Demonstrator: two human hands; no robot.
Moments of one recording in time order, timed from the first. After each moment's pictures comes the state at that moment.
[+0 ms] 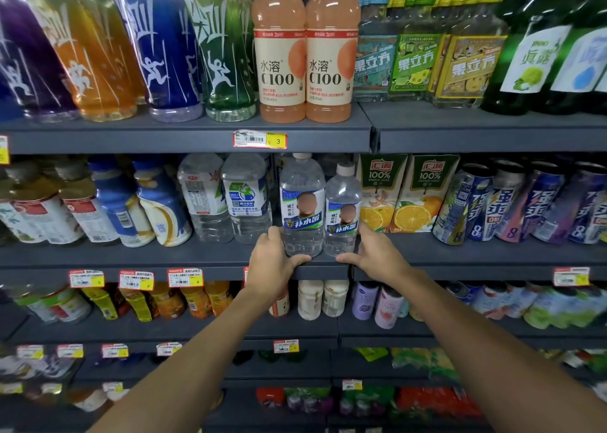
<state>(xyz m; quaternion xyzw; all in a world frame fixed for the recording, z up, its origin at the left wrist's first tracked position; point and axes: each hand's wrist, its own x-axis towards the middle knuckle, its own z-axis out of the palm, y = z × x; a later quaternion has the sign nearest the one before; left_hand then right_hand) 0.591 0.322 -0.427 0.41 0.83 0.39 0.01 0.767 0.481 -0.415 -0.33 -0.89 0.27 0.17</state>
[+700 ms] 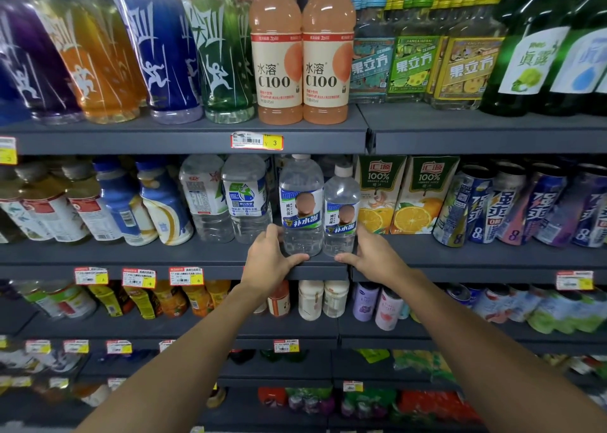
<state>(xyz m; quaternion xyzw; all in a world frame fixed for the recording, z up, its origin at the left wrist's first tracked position) 0.578 0.323 -0.431 0.43 0.81 0.39 0.02 0.766 0.483 -0.415 -0.32 -0.90 0.25 0.16</state>
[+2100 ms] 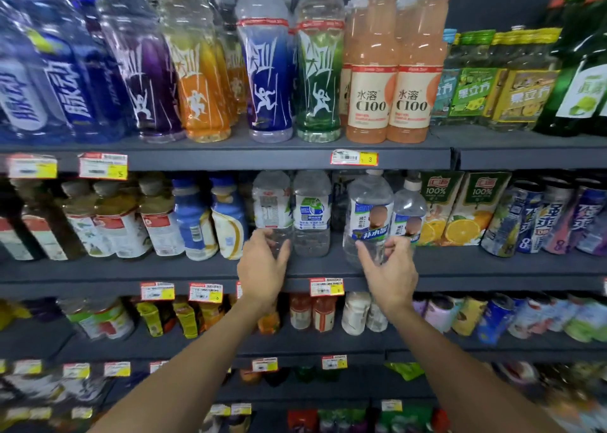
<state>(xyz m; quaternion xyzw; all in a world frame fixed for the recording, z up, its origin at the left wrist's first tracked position) 0.481 0.237 -0.412 0.35 0.81 0.46 -0.09 0.681 0.366 -0.423 -0.47 -0.71 0.20 0.49</state>
